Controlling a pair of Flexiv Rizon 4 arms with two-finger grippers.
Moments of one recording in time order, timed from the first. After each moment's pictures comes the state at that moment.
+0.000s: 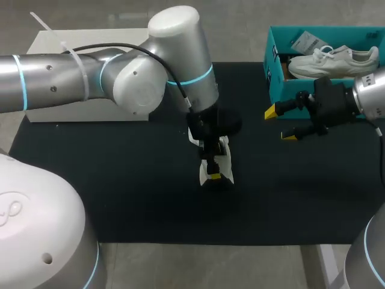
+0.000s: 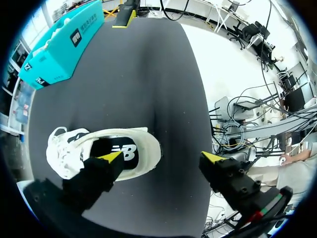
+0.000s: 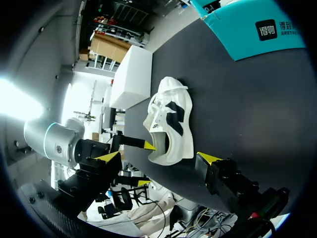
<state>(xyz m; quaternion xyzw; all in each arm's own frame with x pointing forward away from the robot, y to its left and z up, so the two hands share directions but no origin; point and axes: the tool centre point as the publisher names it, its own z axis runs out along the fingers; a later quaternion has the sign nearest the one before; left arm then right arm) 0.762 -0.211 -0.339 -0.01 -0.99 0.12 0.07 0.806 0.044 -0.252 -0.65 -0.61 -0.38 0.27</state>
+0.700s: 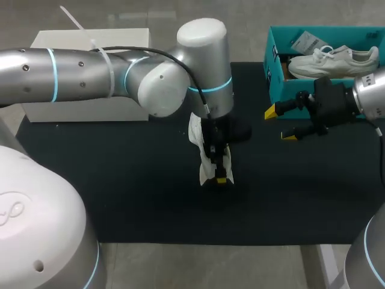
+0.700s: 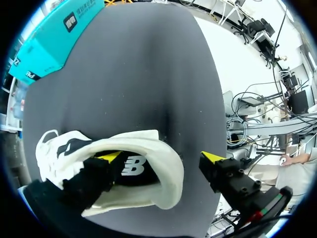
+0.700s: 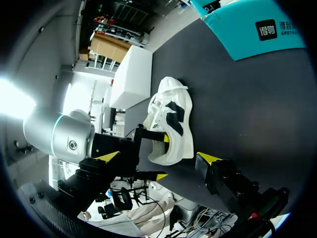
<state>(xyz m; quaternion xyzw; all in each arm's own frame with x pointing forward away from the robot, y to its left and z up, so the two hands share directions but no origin) 0.779 -0.227 -0.382 0.00 -0.99 0.08 0.08 0.806 0.044 -0.252 -0.65 -0.61 -0.38 0.27</state>
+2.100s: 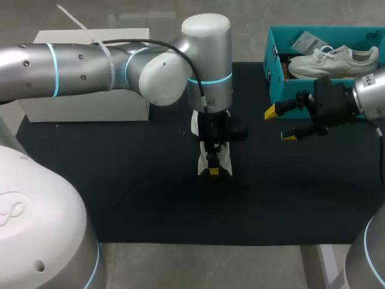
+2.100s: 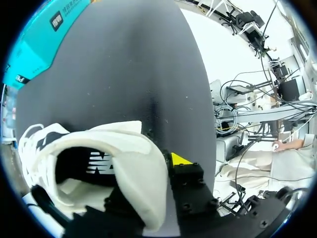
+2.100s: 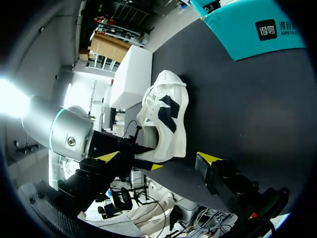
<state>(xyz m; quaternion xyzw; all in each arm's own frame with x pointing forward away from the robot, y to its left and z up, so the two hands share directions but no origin) 0.767 -0.207 -0.364 -0.05 -0.99 0.05 0.13 0.806 0.044 -0.252 -0.65 -0.61 -0.38 0.27</state>
